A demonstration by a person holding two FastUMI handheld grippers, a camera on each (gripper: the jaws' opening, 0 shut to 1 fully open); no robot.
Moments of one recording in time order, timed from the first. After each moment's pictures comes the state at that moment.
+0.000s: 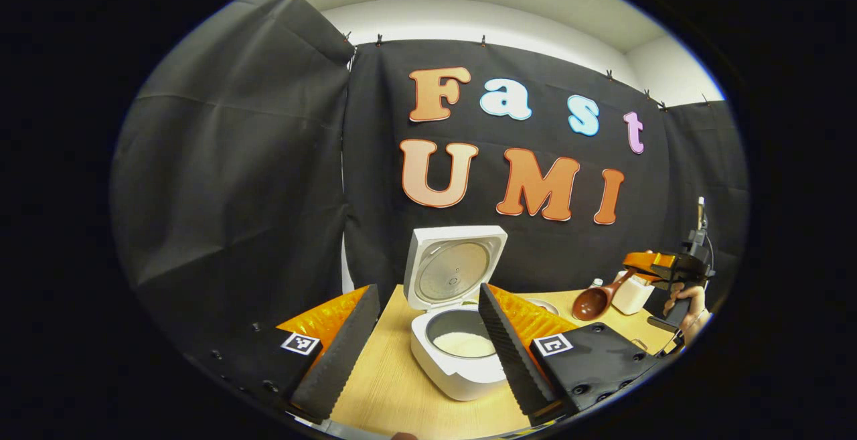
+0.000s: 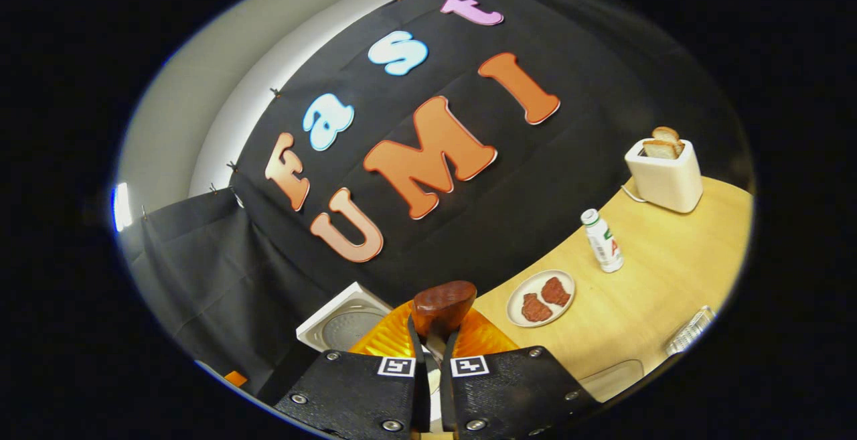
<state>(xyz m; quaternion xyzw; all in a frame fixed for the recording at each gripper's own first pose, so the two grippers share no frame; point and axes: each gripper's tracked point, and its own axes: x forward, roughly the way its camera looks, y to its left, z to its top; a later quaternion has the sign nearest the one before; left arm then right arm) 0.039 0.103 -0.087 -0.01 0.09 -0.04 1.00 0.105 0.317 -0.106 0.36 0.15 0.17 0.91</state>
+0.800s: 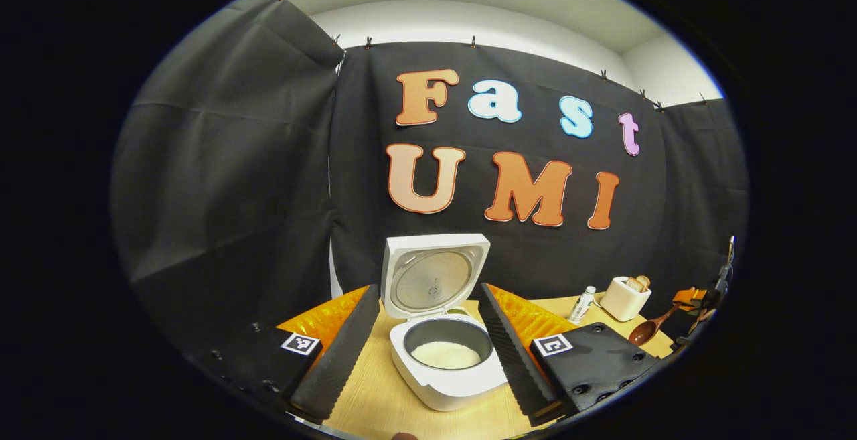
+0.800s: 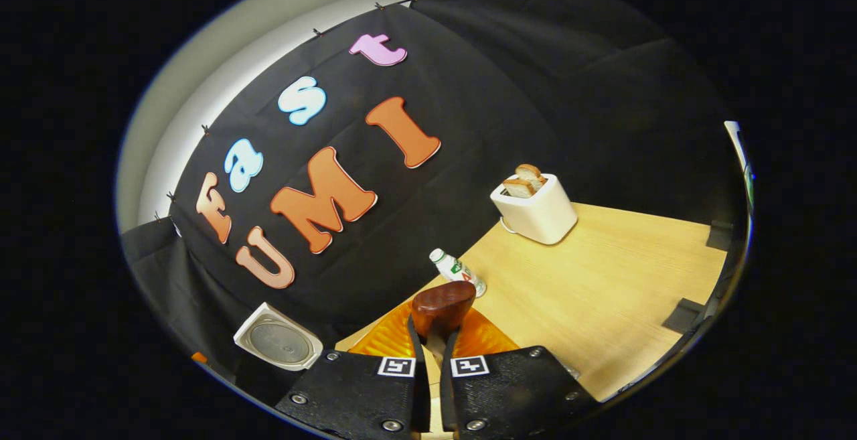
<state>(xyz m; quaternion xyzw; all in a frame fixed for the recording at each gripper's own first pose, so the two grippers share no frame) 0.056 0.054 -0.084 -0.01 0.08 -0.05 1.00 0.060 0.104 -0.188 0.34 0.16 0.01 0.92</state>
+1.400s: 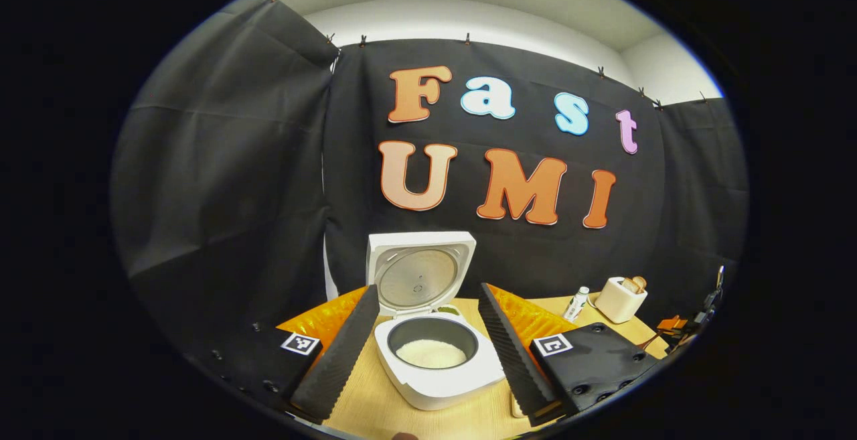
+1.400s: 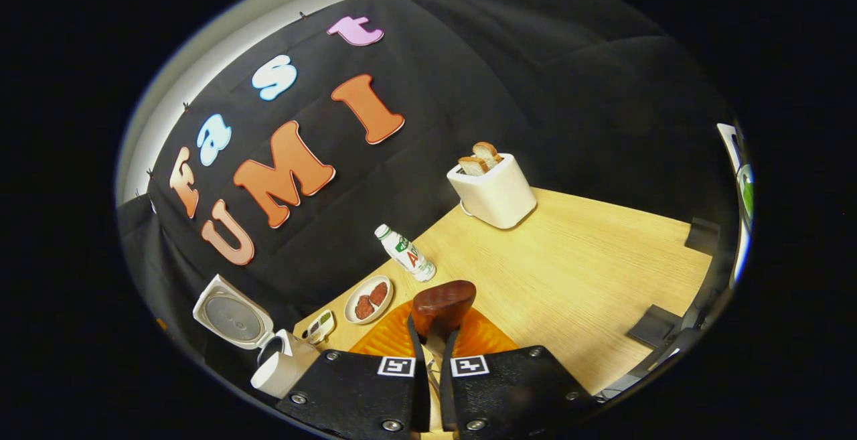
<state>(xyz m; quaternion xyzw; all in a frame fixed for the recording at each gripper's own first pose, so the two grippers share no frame) 0.050 0.025 -0.085 -0.01 0.09 -0.04 0.99 0.053 0.080 -0.271 0.31 0.21 -0.01 0.93</state>
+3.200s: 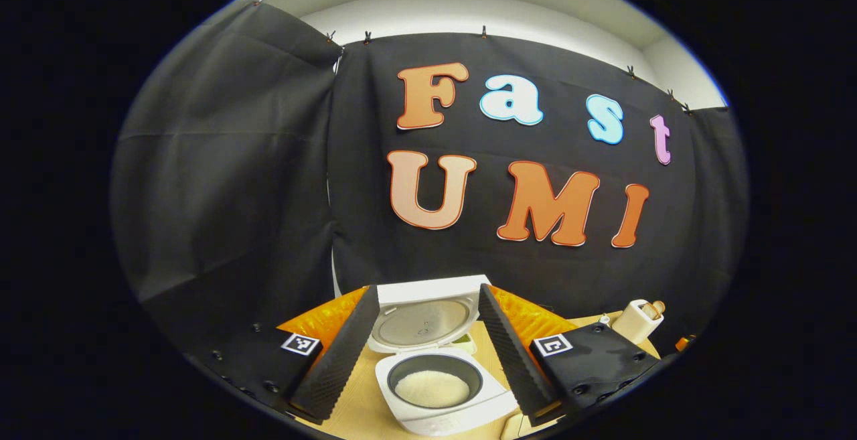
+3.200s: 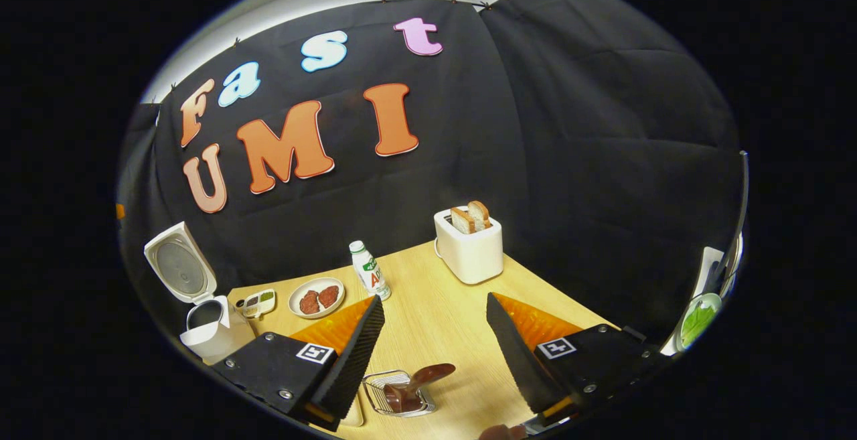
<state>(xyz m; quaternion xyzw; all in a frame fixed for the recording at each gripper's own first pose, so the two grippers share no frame) 0.191 0.012 -0.016 -0.01 0.10 -0.01 0.99 0.069 0.034 -0.189 0.10 0.17 -0.05 0.98</state>
